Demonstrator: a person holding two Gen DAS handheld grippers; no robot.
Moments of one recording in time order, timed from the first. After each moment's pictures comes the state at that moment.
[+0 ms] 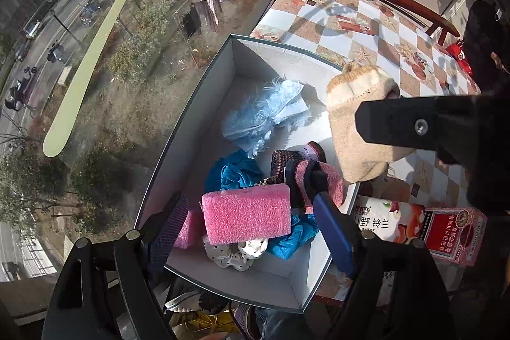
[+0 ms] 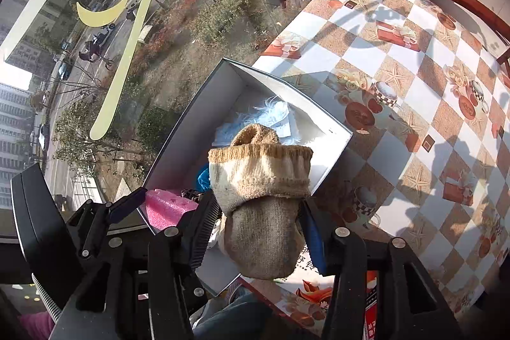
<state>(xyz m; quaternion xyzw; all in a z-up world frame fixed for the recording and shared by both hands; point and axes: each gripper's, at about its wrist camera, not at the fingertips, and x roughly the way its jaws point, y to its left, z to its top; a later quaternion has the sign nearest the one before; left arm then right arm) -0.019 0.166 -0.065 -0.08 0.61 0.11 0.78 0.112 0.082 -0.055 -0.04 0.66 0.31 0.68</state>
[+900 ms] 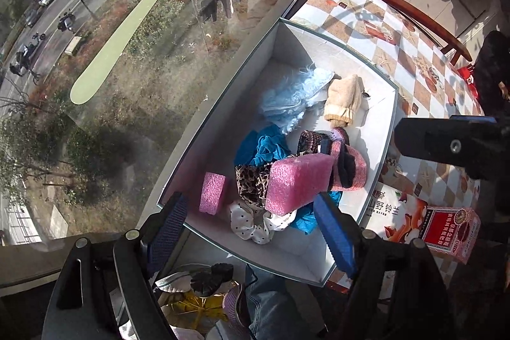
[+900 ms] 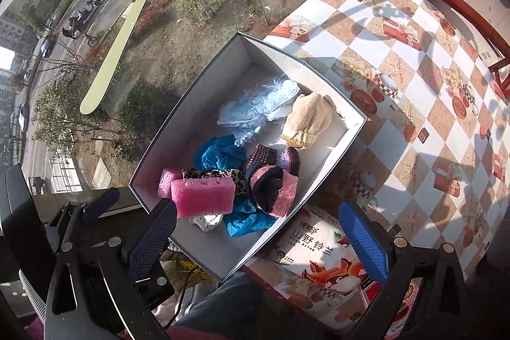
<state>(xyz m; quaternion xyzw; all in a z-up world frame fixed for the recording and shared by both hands) -0.055 0.198 -0.072 -0.12 0.61 0.15 0.76 0.085 0.104 -0.045 -0.09 0.68 0.30 0.67</state>
